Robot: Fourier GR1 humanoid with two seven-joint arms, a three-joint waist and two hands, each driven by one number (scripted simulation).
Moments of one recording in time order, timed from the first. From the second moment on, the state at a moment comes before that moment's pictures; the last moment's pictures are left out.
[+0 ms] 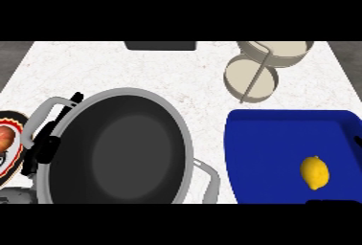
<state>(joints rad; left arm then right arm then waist) -0.07 0.44 -0.17 -1.59 0.33 0.17 0.19 0.25 -0.78 0.21 -2.10 0.29 -0.29 1.01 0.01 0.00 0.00</state>
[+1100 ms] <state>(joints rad) -0.05 0.37 -0.05 -1.58 0.27 0.04 0.19 0.15 -0.49 0.22 -1.68 0.60 -0.28 0.91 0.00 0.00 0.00</state>
